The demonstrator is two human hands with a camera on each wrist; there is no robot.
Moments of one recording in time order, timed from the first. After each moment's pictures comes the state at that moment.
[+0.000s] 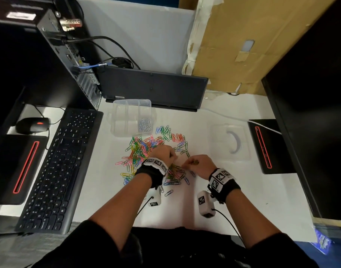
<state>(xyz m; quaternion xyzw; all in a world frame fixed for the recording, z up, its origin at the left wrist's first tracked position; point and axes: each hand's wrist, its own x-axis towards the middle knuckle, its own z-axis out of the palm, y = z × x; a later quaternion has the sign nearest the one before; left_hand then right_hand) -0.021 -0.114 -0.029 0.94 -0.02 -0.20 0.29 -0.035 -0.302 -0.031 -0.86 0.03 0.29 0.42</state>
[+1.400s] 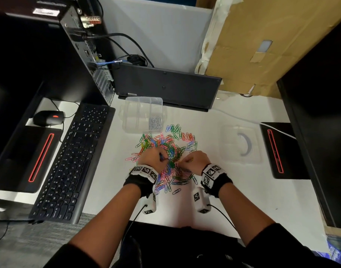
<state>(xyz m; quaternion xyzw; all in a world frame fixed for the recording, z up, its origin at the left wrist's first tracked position) -0.059 -0.062 -0.020 0.94 0.06 -0.15 0.31 -0.026 -0.252 -0.029 -0.91 -0.02 0.31 0.29</state>
